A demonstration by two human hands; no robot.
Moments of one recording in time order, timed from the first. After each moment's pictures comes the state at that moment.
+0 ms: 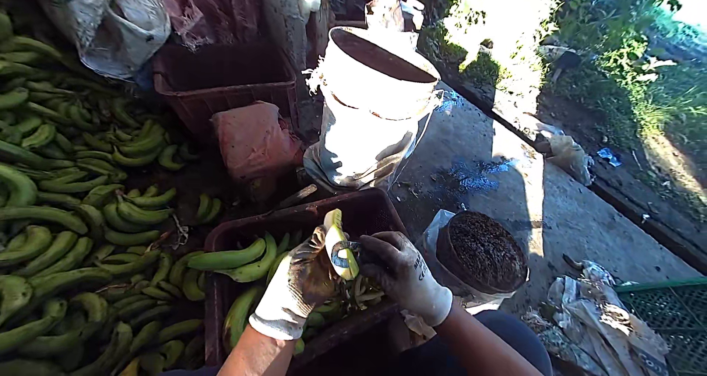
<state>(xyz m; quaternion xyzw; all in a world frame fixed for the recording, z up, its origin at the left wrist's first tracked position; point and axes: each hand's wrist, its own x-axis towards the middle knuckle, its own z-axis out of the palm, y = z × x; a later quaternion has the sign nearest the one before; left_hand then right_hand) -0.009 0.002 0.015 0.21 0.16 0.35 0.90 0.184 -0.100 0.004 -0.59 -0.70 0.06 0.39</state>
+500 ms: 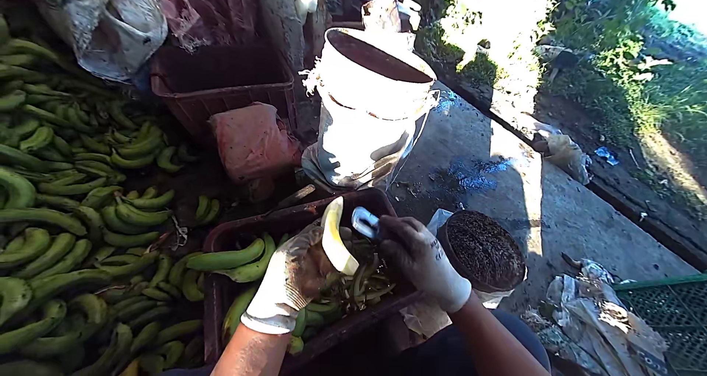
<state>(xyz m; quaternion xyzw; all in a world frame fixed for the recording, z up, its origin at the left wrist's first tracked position) -0.011 0.007 0.028 0.31 0.26 0.36 0.84 0.218 -0.102 0.021 -0.66 -0.65 0.10 0.36</state>
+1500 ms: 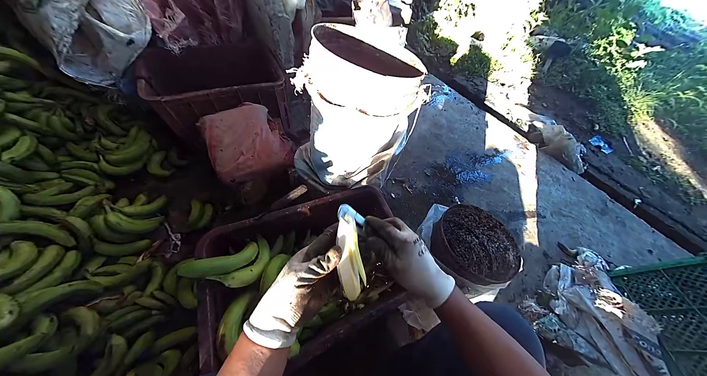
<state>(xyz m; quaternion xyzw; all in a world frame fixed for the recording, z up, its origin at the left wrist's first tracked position) -0.009 -0.009 0.023 0.39 0.16 0.28 0.86 0.204 -0.094 0.020 -0.69 -0.62 0.14 0.34</state>
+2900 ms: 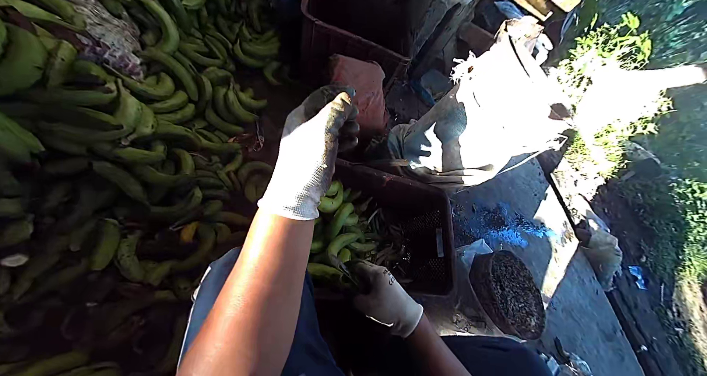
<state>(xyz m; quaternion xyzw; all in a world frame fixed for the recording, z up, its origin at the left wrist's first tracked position) -0.157 0.074 0.083 0.37 0.35 0.61 0.61 0.042 -0.100 -0.055 -0.56 -0.69 0.44 0.14</state>
